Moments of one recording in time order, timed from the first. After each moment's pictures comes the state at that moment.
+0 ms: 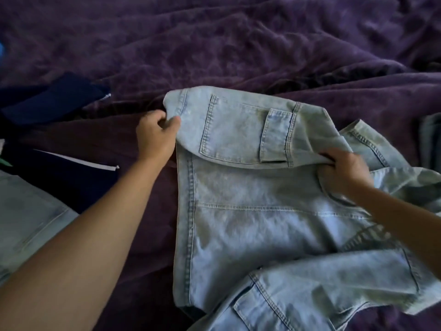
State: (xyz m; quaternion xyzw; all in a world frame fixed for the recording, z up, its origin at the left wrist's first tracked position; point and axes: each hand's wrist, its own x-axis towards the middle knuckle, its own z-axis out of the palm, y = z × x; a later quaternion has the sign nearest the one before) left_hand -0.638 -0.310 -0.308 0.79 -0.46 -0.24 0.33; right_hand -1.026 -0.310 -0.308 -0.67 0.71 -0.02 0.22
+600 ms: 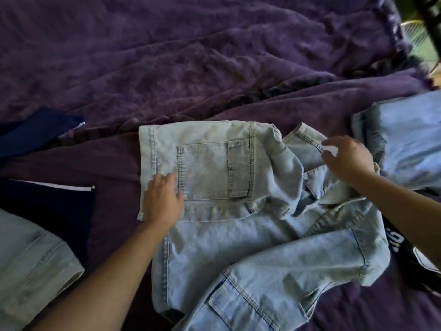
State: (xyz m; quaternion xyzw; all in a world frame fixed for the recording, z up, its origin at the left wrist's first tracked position) left_hand -0.727 -0.221 -0.294 0.78 -0.59 -0.21 0.01; right_hand -1.118 -0.316 -0.263 -0.63 0.76 -0.04 0.15
